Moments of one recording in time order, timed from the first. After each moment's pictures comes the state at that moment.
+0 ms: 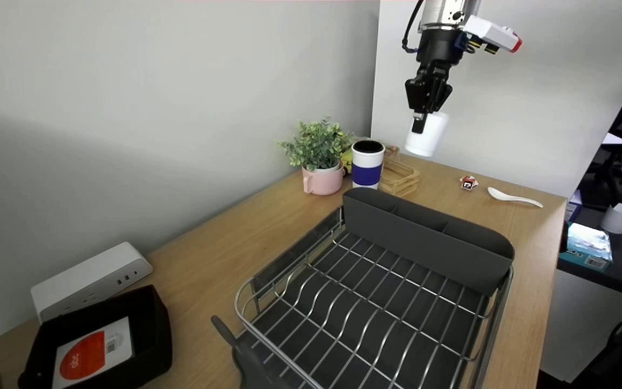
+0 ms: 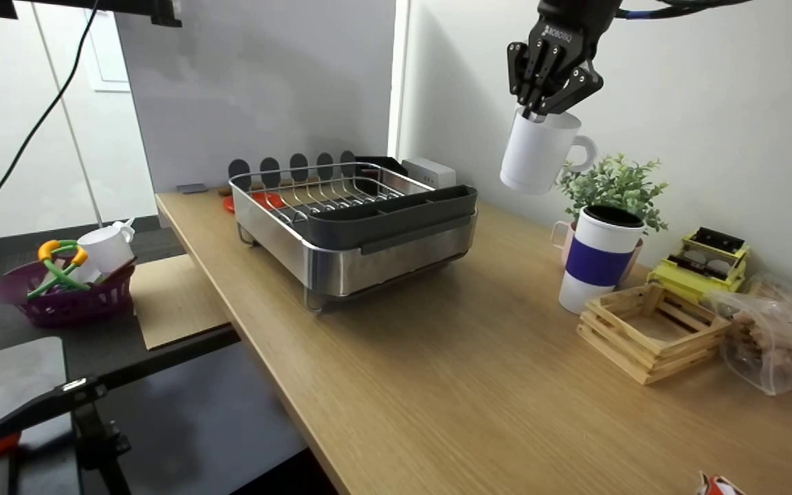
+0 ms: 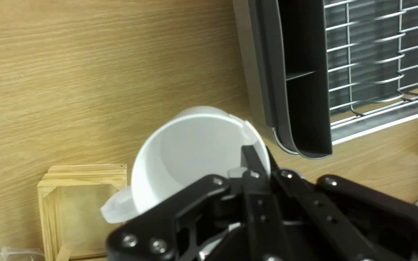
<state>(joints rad) -0.10 0.39 -0.04 -1.57 0.26 1.95 -0.03</state>
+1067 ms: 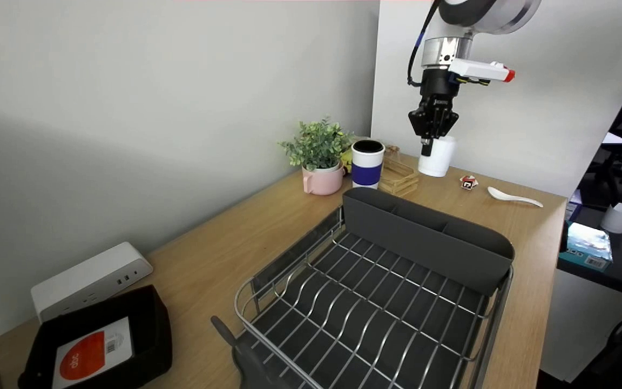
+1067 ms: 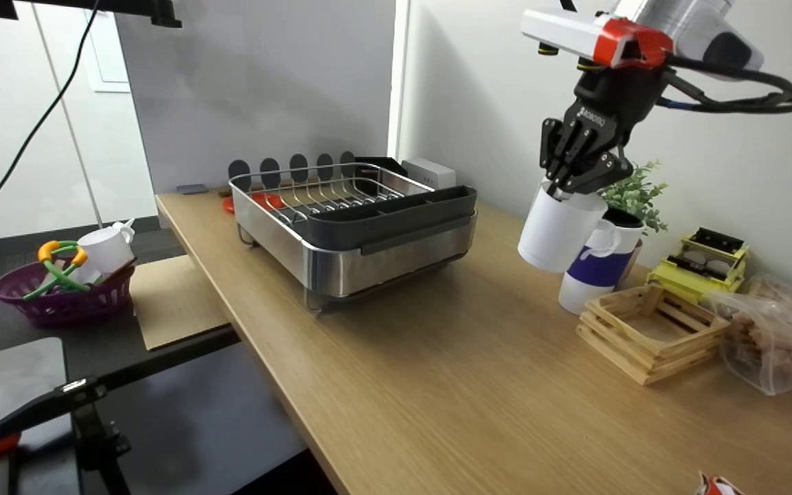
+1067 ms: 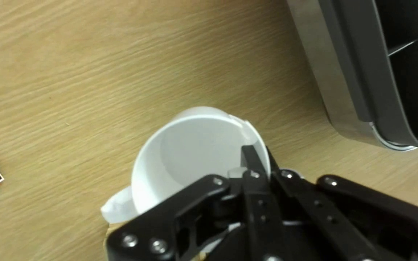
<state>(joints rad) -0.17 0.55 -0.07 -1.50 0.26 1.90 0.08</state>
